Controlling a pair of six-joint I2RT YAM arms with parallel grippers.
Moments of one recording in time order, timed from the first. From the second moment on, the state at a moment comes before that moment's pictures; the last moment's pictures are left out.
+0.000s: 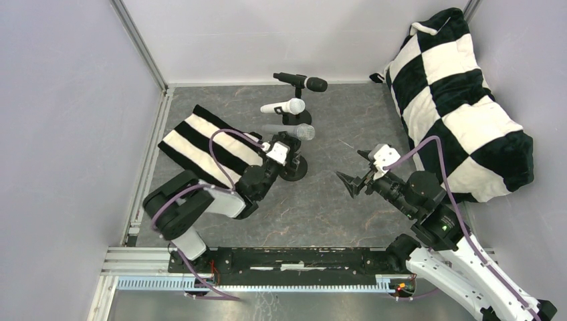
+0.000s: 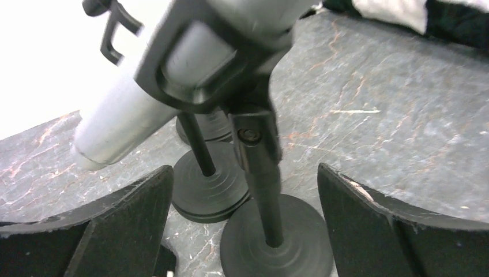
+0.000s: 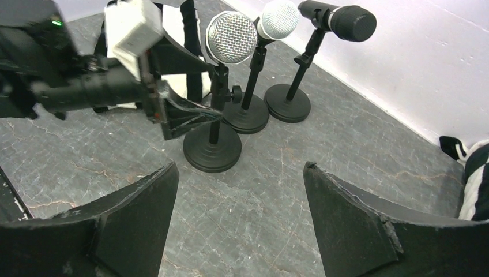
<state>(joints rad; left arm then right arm) -0.82 1.69 0.50 1.27 -0.32 0.17 0.70 0.51 0.71 -0.26 -0.05 -0.18</state>
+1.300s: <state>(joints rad) -0.94 0.54 0.65 -0.48 -0.66 -0.47 0.55 0.38 0.52 -0.43 0.12 0.11</state>
